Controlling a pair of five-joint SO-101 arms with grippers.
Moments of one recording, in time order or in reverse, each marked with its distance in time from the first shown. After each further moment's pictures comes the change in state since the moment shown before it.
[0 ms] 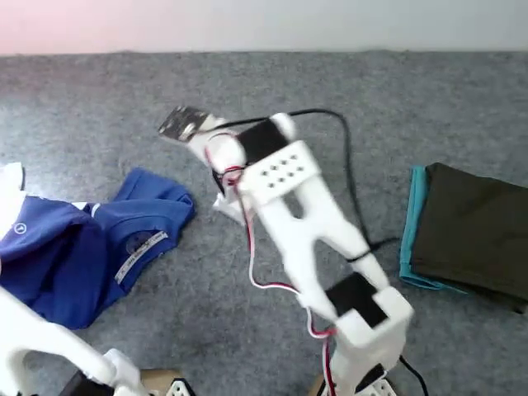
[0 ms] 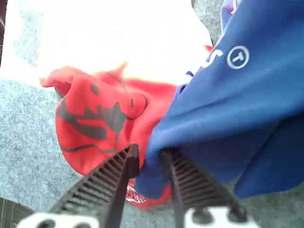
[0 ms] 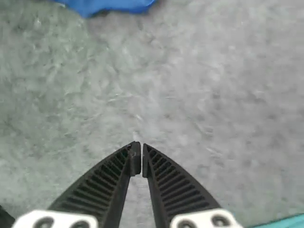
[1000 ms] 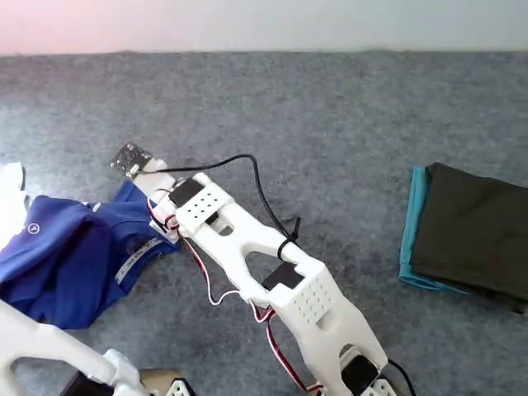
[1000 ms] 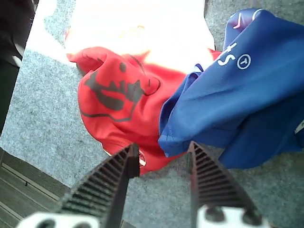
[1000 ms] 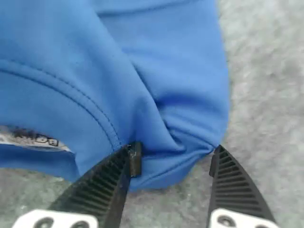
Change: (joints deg) left arm -1.5 -0.1 -24.5 23.1 8.3; right arm -10.8 28.0 0.0 -42.2 -13.1
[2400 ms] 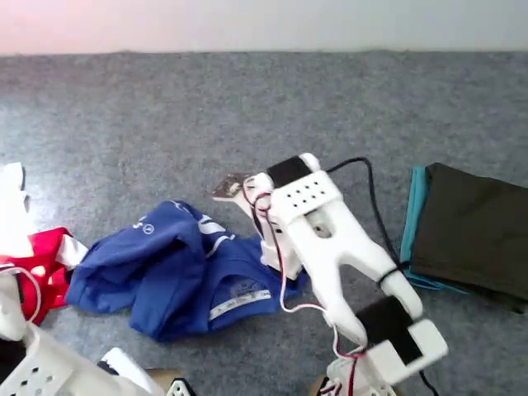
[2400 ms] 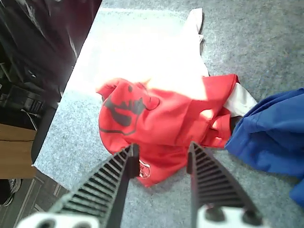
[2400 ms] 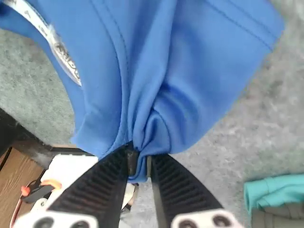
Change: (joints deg) left arm 5.1 -27.2 11.1 0.3 0.6; right arm 18.1 -45.0 38.5 43.3 17.8
